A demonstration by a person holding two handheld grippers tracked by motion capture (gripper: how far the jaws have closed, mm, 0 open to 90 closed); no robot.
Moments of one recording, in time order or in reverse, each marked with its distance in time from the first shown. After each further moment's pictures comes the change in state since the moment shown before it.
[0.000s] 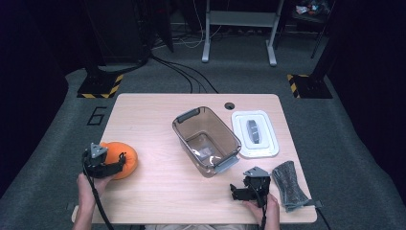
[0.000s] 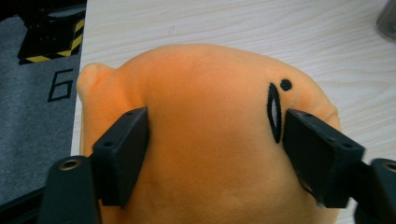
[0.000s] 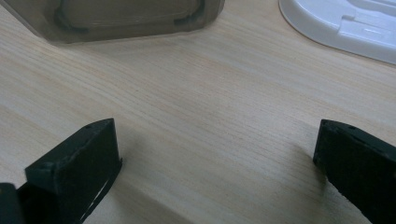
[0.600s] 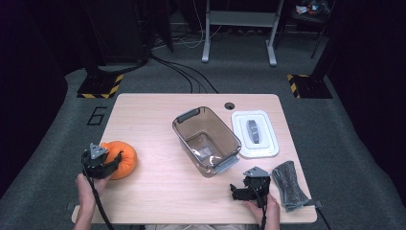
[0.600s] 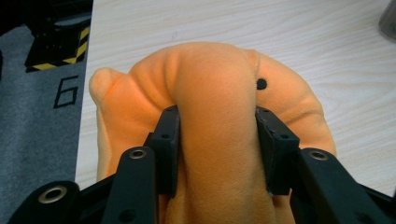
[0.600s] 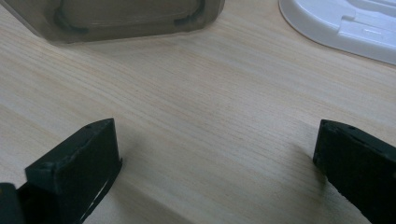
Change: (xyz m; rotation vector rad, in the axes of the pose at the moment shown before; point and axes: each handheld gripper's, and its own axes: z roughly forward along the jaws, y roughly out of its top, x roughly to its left) left arm 0.000 -0.001 -0.003 -0.026 0.012 0.025; right arm 0.000 0.000 0.000 -0.003 0.002 -0.002
